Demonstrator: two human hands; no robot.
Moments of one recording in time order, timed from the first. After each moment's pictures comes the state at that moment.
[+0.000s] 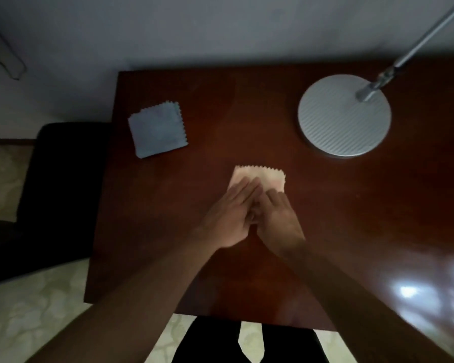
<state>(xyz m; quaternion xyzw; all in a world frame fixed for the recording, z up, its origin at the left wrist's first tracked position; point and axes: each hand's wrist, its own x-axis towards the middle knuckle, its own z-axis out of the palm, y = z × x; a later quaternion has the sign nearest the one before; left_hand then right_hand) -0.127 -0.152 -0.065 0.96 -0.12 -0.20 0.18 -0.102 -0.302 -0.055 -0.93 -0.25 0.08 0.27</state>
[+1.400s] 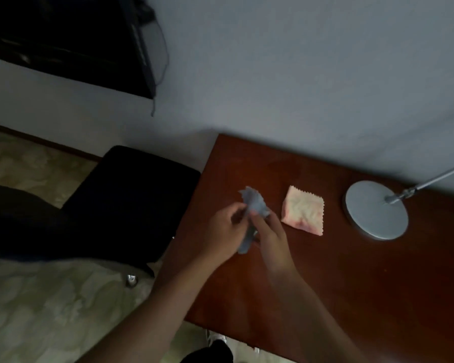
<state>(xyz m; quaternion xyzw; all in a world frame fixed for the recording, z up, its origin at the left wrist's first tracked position) -0.219 -0.004 0.087 0.77 0.25 0.04 0.59 -0.182 -0.114 0.117 -0.65 0.04 0.31 0.70</state>
